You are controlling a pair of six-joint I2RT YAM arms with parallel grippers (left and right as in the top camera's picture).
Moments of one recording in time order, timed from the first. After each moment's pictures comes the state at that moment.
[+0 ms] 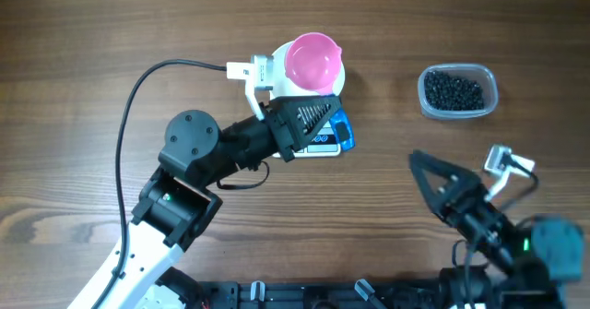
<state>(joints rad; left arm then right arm) -0.56 1.03 0.87 0.21 0.56 -1.00 0.01 0.34 0.63 -0.45 -0.69 1.12</state>
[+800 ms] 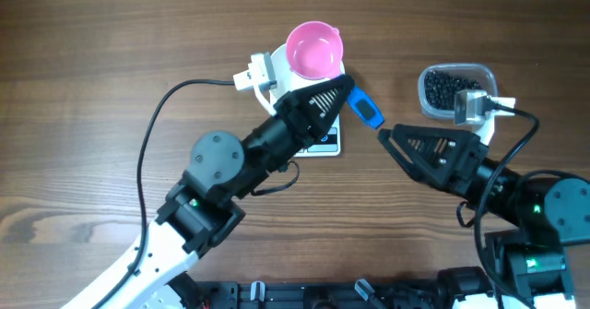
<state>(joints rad) -0.76 1.08 0.87 0.38 0.14 -1.36 0.13 0.65 0.71 0.21 -0.94 1.49</state>
